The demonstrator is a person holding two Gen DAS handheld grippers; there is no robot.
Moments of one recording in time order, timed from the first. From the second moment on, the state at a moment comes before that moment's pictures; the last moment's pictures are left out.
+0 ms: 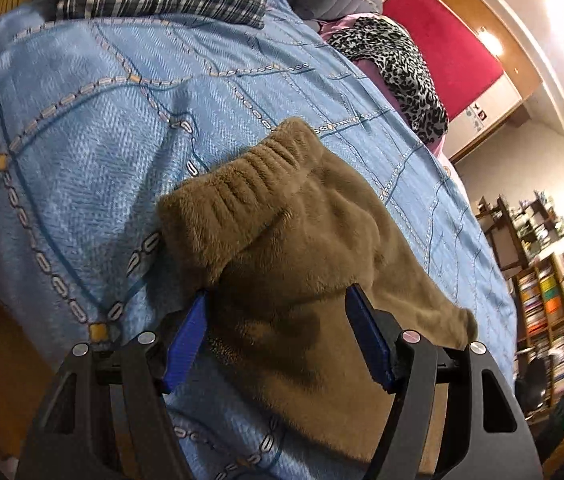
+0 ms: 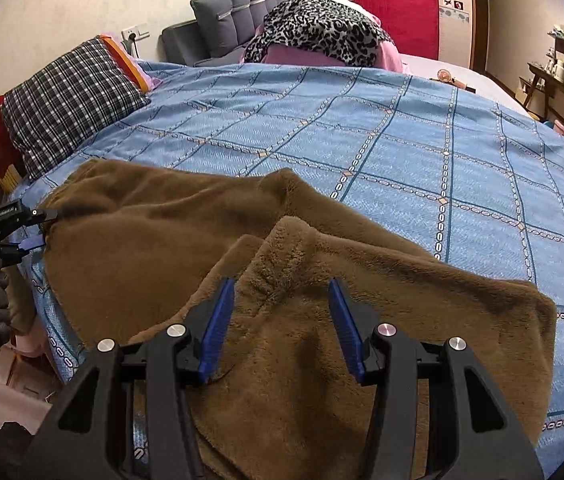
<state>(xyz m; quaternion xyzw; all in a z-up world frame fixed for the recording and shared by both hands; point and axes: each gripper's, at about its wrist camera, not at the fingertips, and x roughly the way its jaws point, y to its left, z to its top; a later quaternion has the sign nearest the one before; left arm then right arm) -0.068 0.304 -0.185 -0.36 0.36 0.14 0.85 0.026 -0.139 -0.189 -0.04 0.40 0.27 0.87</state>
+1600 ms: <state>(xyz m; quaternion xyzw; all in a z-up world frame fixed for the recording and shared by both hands) -0.040 0.241 -0.098 -0.29 0.26 0.07 0.92 0.037 -0.194 -0.182 0.05 0.39 0.19 0.90</state>
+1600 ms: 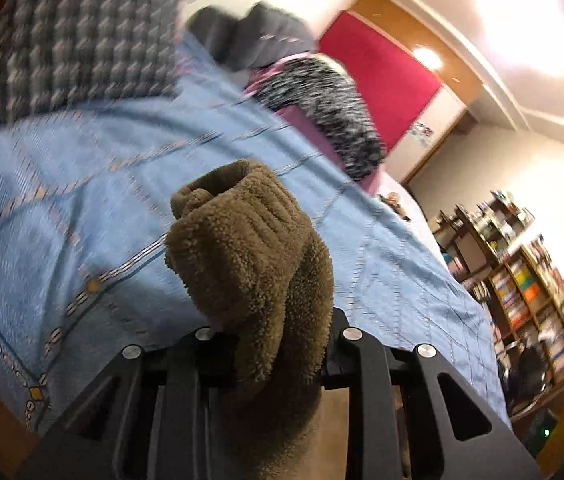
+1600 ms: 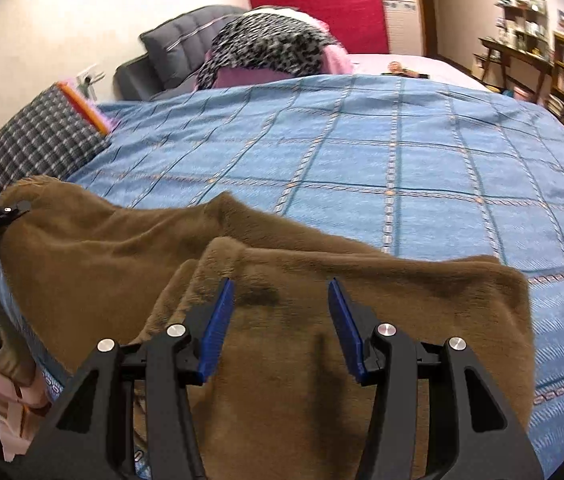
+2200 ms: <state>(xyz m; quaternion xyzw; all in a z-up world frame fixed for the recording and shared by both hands) -0.013 -0.009 -0.034 -0.07 0.26 -0.14 0.95 0.022 -0.288 -0.185 0.17 0.36 0.15 0.90</state>
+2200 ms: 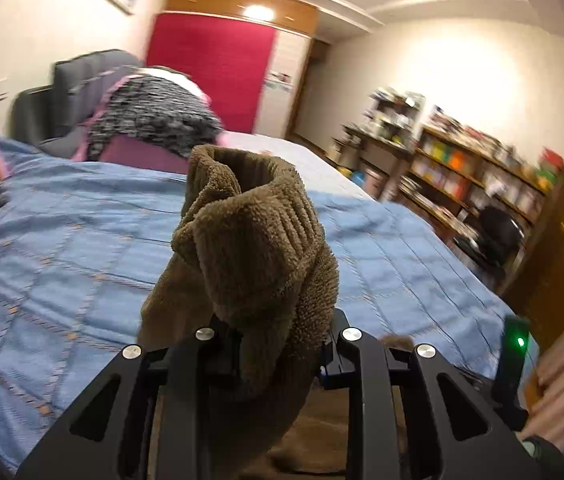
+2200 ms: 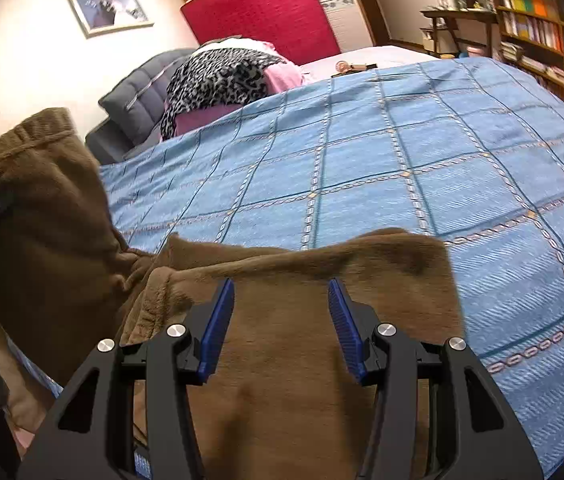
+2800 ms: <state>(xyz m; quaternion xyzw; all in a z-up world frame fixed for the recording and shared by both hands) 0.004 -0.179 -0.112 0.07 0.36 -0.25 0.90 0.008 -0.357 -0.204 0.24 0.36 0.10 0.90</state>
